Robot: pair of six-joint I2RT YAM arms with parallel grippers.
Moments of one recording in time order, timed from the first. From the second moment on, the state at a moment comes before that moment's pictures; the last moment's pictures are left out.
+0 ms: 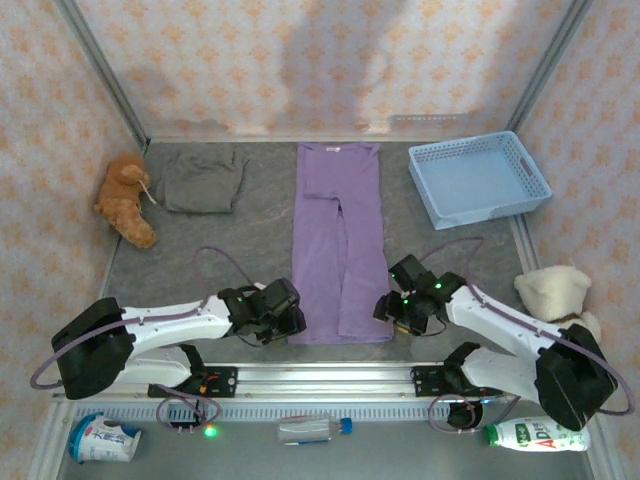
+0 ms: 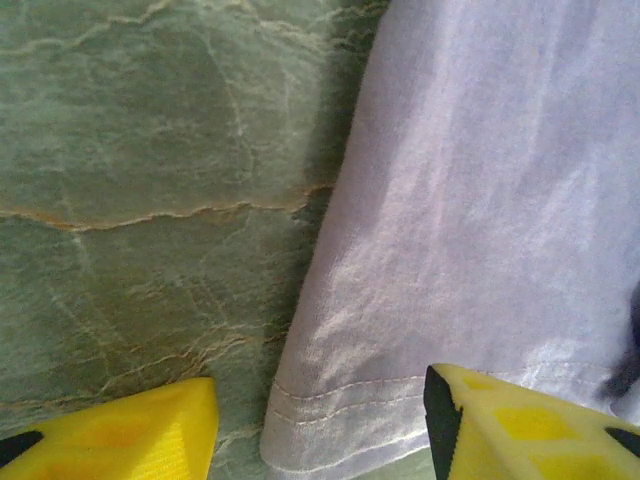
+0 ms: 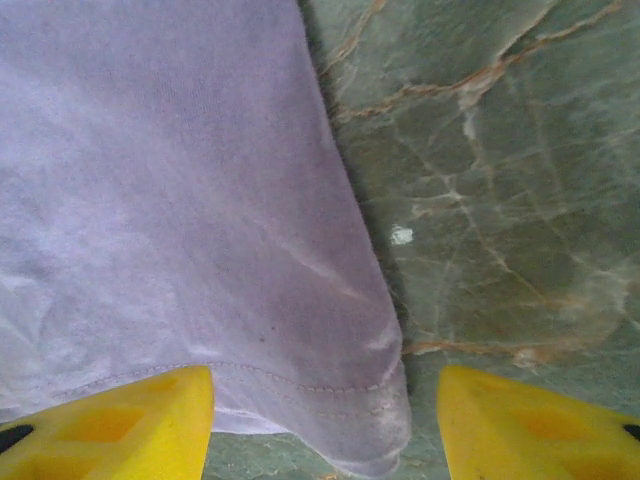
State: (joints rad) left arm -0.95 1.24 0.52 -0.45 0.04 -1.28; right arm 0.65 1.09 0.53 -0.73 -0.24 1.00
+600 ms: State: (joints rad) left arm -1.03 1.40 0.65 -0.59 -0.08 -1.34; right arm 0.74 1.19 0.53 -0.63 -0.21 1.09
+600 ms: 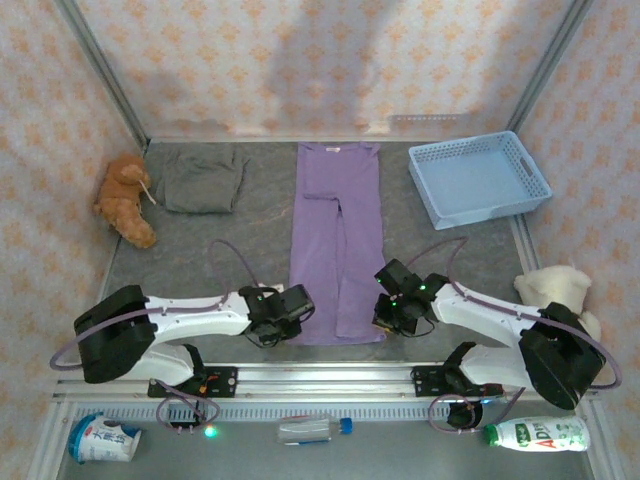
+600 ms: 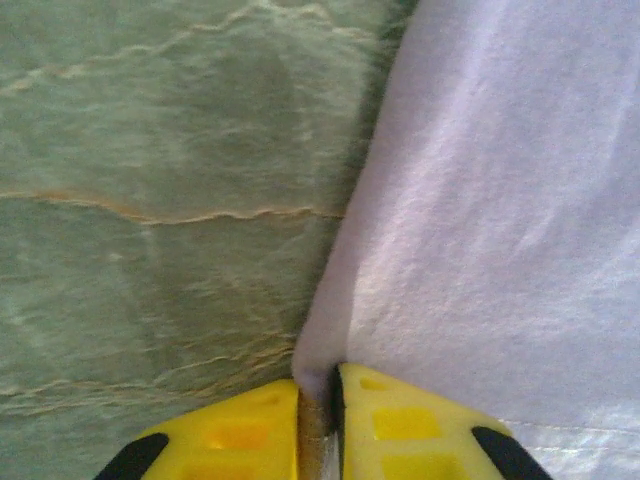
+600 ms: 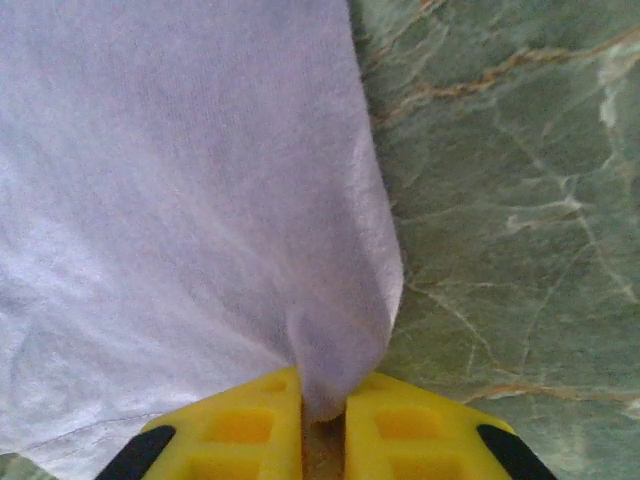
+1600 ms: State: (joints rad) left arm -0.56 1.66 1.28 -0.64 -0.03 -1.05; right arm 0.41 1.55 1.17 -0.74 -0.10 0.95
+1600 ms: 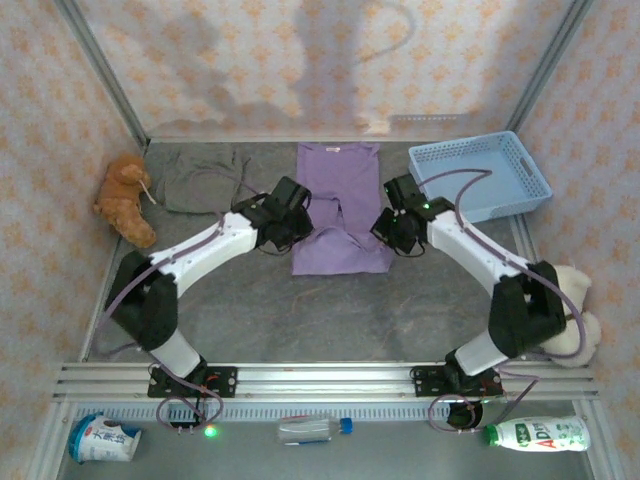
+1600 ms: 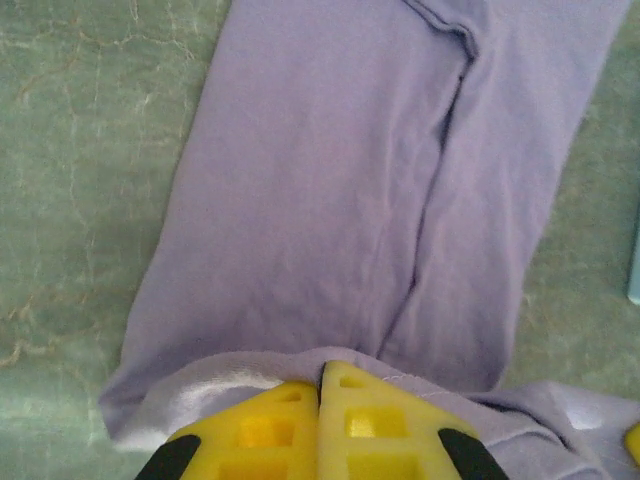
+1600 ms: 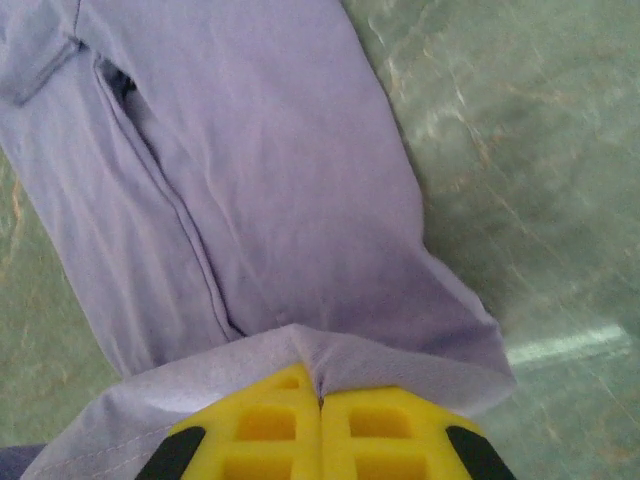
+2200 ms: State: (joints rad) left arm -0.37 2.20 1.86 -0.82 0.06 -0.90; right arm 0.30 2.07 1.74 -0.78 -0.12 0.87
